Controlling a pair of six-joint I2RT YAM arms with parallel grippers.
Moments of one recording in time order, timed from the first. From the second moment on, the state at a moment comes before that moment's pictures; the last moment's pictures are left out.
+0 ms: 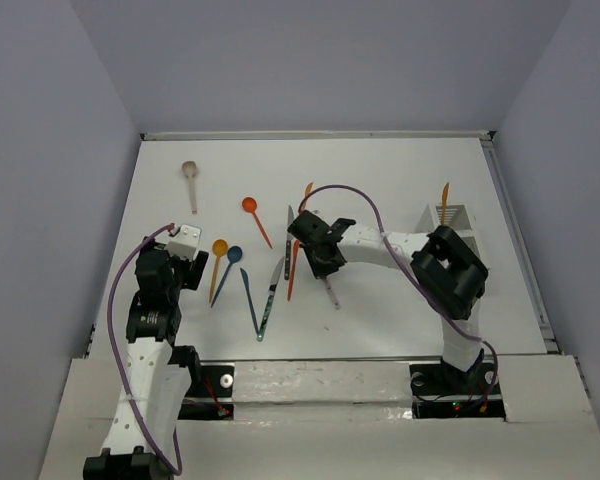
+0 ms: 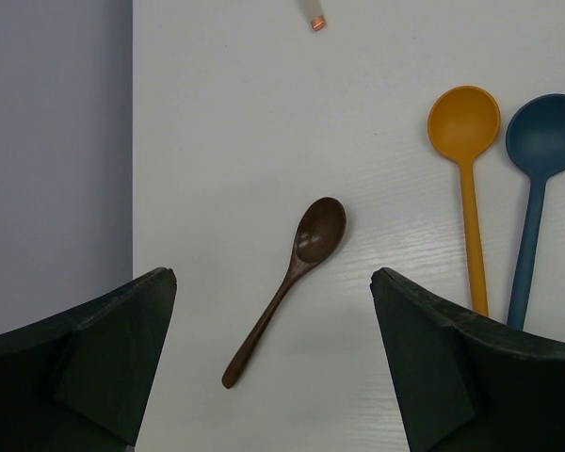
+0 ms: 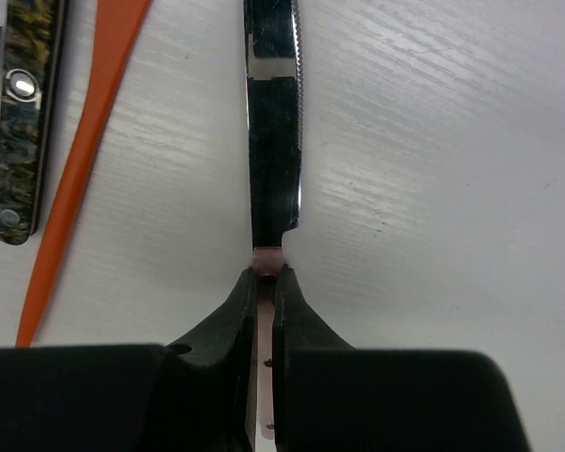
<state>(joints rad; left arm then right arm) 0.05 0.55 0.37 -0.26 -0.08 0.44 0.87 1.96 1.37 -0.63 0.24 0.45</state>
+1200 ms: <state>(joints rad) 0.05 0.53 0.37 -0.26 -0.08 0.45 0.22 1.25 0.66 0.55 0.76 -0.01</state>
